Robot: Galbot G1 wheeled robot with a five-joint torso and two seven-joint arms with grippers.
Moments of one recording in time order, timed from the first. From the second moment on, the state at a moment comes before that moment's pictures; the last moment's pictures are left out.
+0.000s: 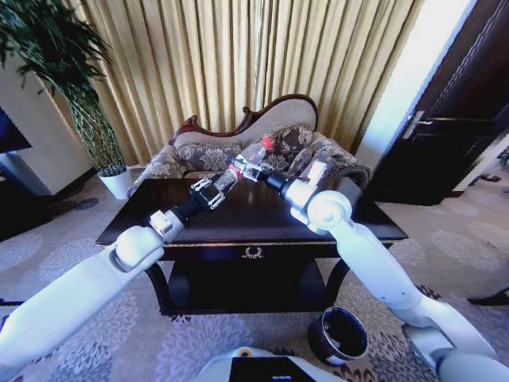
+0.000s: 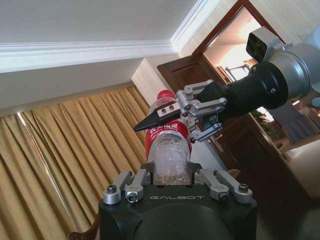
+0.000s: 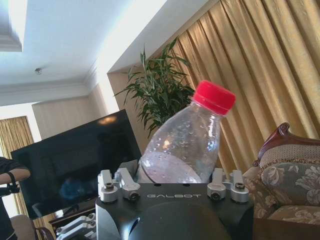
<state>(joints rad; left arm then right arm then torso) 0.73 -0.58 0.03 -2.10 -0.46 -0.07 0.02 -0.52 0.97 0.02 2.00 1.31 -0.37 0.06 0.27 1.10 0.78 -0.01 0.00</state>
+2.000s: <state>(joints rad) 1.61 -0.92 -1.12 -2.27 -0.77 0.30 -0.29 -1.38 0.91 0.63 2.31 0.61 -0.33 0.29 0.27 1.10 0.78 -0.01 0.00</state>
